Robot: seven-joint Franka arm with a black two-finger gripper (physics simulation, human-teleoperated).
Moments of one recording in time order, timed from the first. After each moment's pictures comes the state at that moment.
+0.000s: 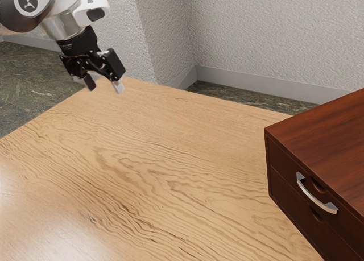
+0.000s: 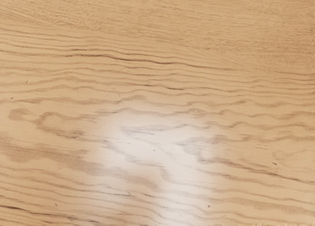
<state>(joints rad) -0.03 0.03 0.25 -1.33 -0.05 1.53 0.06</state>
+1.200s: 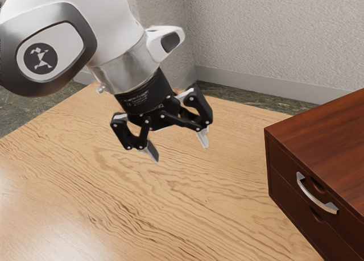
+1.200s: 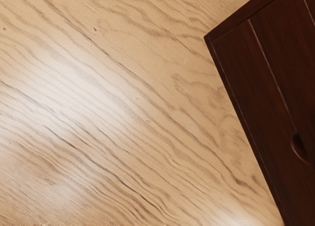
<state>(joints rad) -0.09 -0.28 -0.17 -1.75 -0.15 1.71 -0.90</state>
